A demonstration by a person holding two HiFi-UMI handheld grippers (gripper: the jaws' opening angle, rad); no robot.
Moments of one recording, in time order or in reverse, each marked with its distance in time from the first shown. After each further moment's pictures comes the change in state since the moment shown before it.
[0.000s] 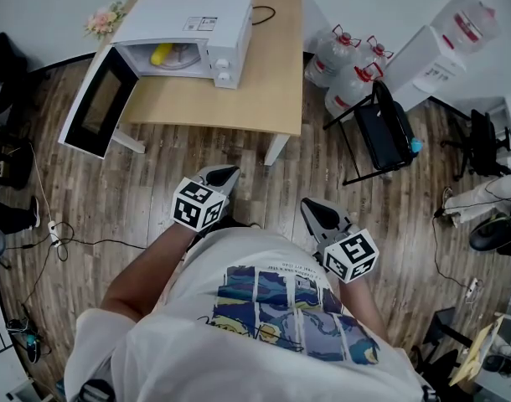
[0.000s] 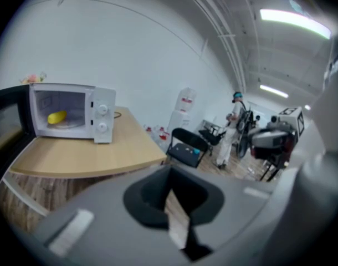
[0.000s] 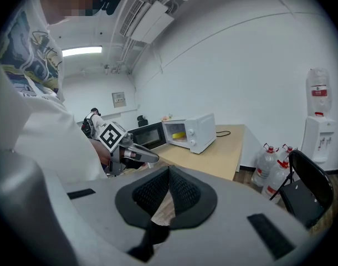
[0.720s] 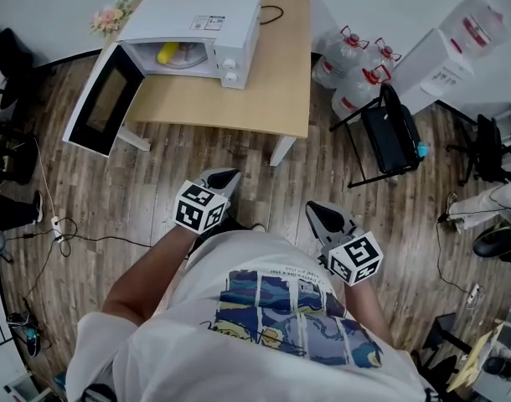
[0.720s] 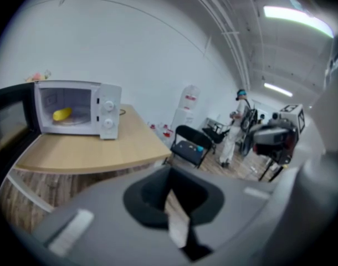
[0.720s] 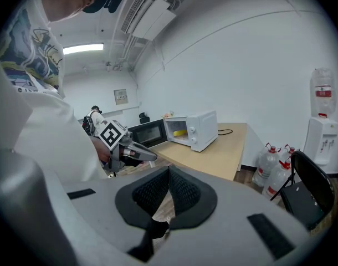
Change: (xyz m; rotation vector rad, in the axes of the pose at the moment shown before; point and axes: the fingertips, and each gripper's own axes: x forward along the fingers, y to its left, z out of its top) left arm -0.003 0.010 -0.011 -0.014 0.025 0.032; right arm 0.003 -0.004 -0.004 -0.019 0.030 0.019
